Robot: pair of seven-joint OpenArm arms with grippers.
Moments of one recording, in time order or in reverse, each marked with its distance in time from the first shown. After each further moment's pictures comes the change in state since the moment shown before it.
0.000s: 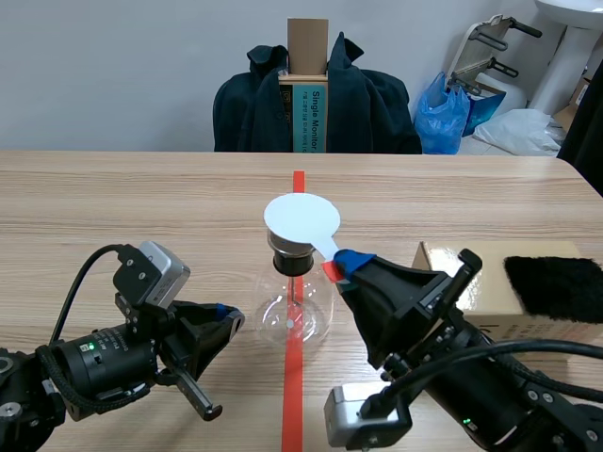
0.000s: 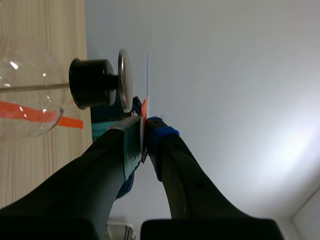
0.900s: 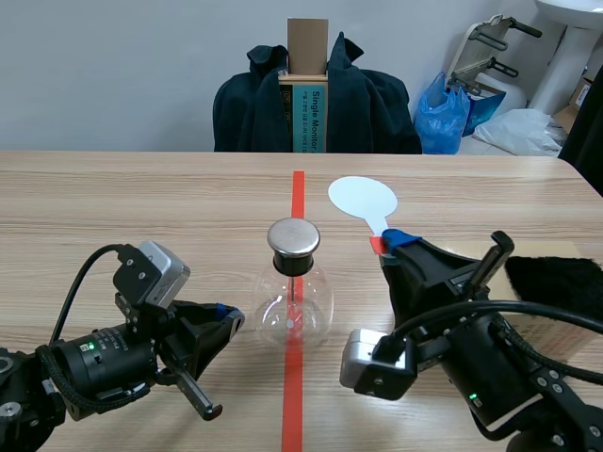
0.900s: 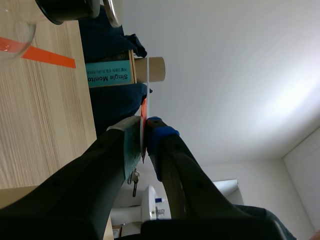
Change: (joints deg) left arm 0.0 0.0 0.0 0.0 0.0 0.0 0.0; right arm 0.0 0.0 0.0 0.0 0.0 0.0 -13.6
